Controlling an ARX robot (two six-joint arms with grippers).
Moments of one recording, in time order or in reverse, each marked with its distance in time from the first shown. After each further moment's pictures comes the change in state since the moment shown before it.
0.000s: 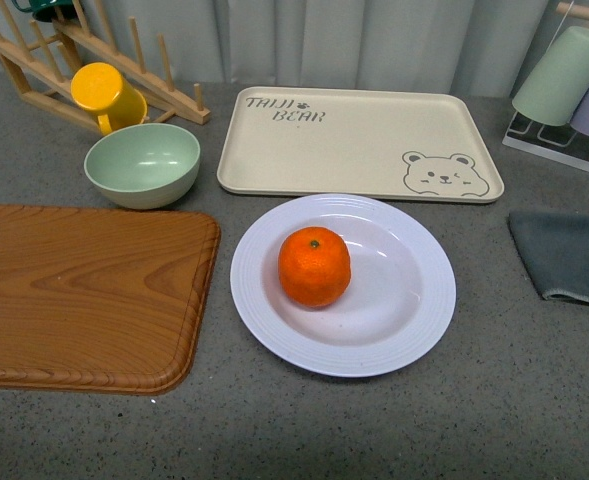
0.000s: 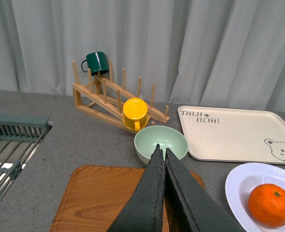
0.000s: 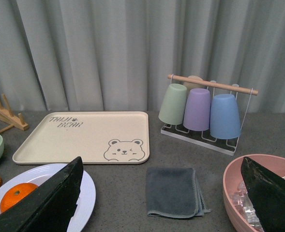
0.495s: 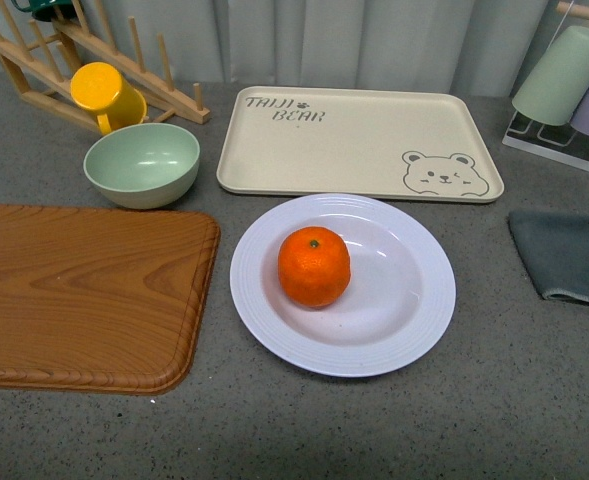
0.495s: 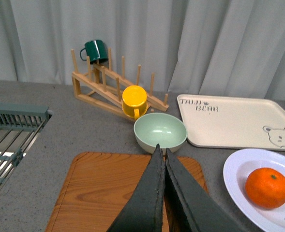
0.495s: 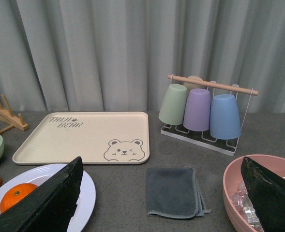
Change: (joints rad) left arm 0.000 -0.220 0.000 -0.255 0.002 0.000; right arm 0.000 0.000 0.000 0.000 0.000 0.000
